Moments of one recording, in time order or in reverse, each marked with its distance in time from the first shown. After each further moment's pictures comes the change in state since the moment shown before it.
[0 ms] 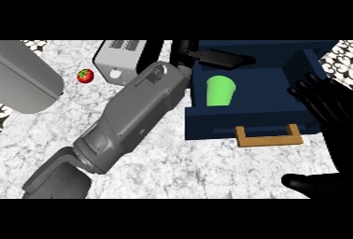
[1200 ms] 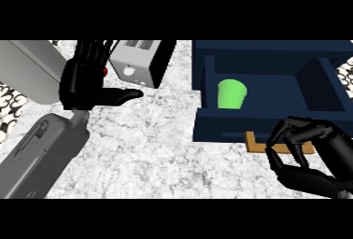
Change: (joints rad) left arm 0.701 0.427 0.115 -0.820 0.045 -0.009 0.172; right arm 0.053 -0.136 0.118 0.060 0.413 0.116 -0.060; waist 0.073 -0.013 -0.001
